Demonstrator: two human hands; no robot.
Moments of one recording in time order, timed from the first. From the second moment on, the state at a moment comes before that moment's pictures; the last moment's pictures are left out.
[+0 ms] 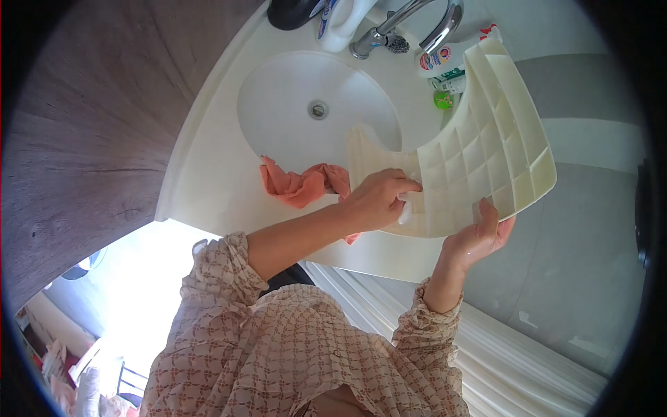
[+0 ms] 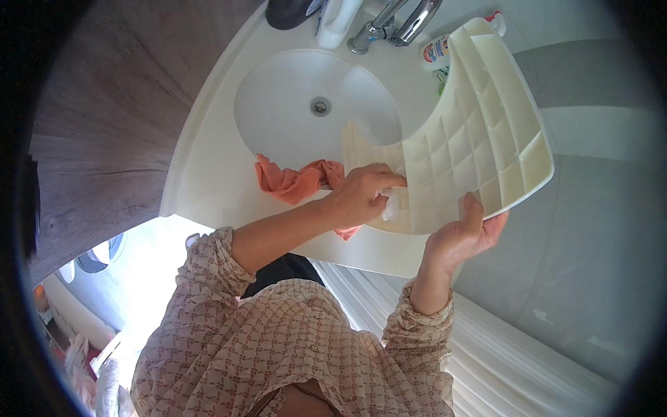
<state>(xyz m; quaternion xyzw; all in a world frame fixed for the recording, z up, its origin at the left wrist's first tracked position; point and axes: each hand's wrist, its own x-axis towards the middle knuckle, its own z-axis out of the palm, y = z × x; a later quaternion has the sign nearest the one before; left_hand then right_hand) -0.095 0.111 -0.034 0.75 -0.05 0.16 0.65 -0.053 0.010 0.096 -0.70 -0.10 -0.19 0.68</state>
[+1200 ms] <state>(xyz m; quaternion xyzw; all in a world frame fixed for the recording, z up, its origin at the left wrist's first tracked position) -0.104 0.124 -0.029 0.85 -0.19 0.32 0.38 -0.057 0.006 0.097 -0.71 -0.11 -0.19 0.67</state>
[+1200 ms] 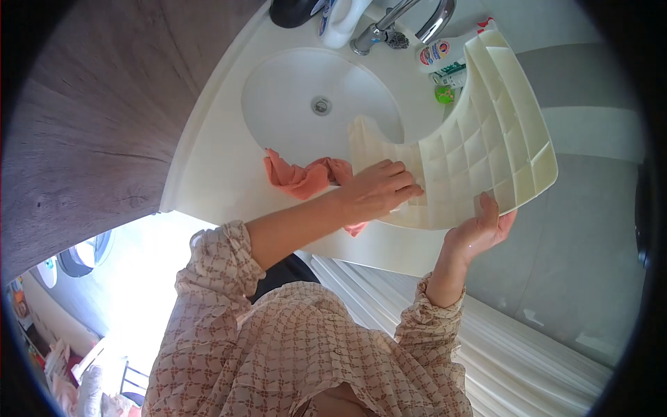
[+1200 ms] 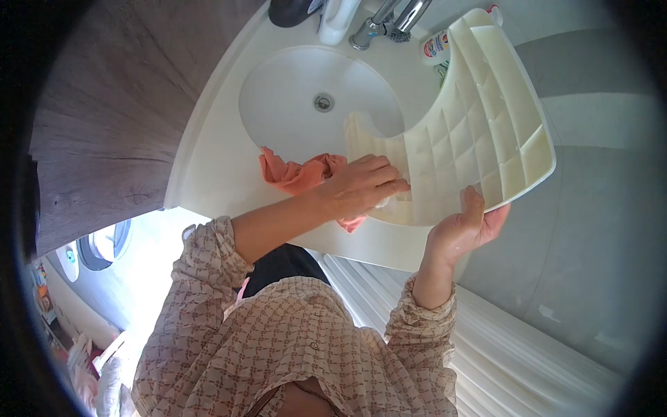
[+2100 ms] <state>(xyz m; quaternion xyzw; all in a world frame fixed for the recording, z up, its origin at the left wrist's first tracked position) -0.086 0.150 -0.073 0.80 -0.09 0.40 0.45 -0.053 -0.012 0.092 -0.73 -0.06 -0.21 0.65</state>
